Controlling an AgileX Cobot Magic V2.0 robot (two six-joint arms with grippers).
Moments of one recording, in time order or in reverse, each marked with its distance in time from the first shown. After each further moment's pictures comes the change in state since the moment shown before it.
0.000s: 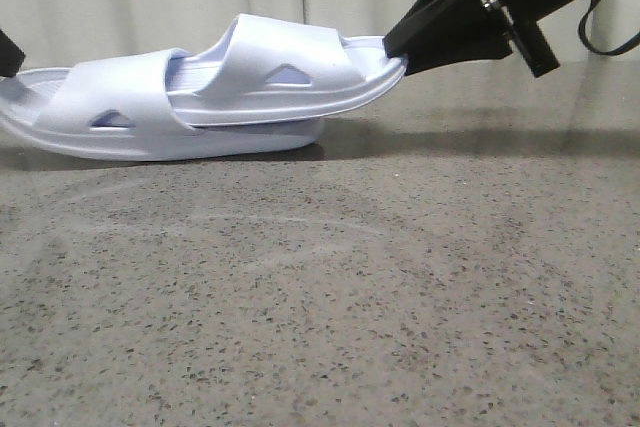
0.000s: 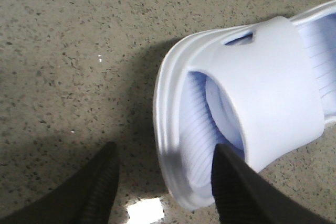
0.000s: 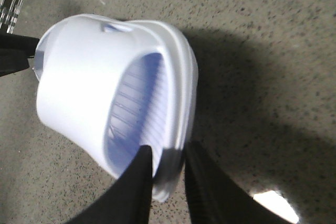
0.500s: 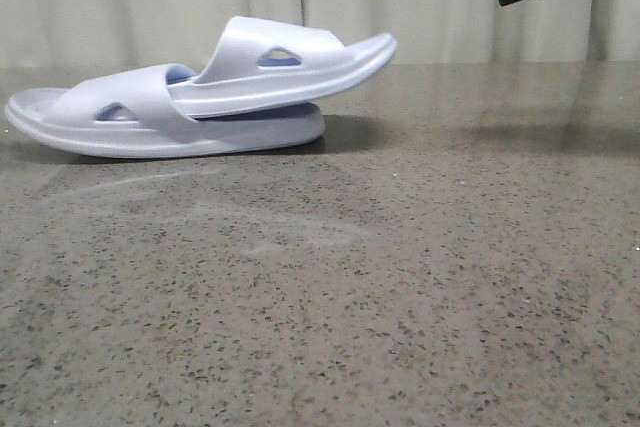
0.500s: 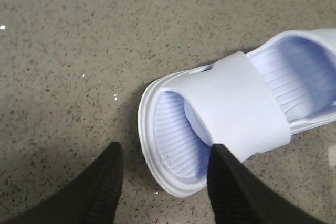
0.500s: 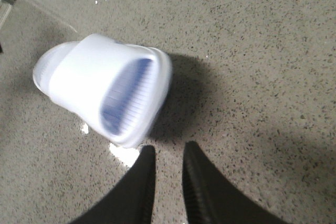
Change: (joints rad) left arm 0.039 -0.093 -0.023 -0.026 -0.006 0.044; right arm -0.145 -0.159 0.000 -0.116 0.041 0.004
